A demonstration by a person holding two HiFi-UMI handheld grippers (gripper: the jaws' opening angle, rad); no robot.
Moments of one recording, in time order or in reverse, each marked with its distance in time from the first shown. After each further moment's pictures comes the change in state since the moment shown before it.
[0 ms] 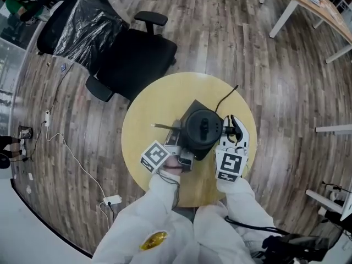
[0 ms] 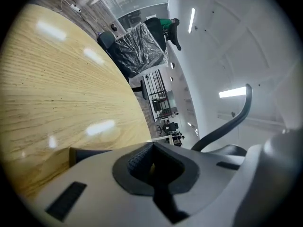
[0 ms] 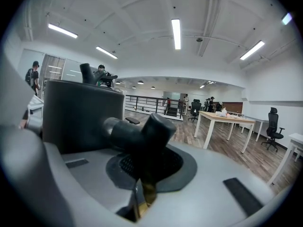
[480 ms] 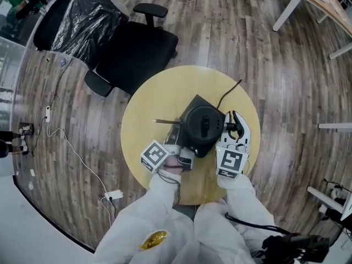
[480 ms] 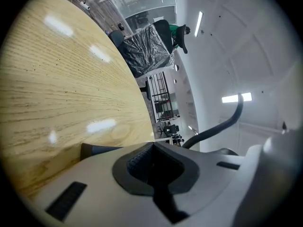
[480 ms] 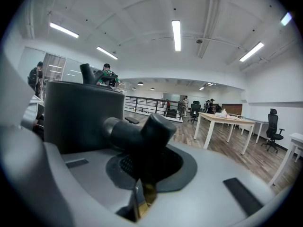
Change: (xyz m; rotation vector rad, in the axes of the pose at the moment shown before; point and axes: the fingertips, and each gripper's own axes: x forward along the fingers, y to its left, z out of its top) left arm -0.002 0.020 -0.003 -0.068 -0.019 0.003; right arm 0.012 0.001 -0.019 -0.014 -0.025 -0.009
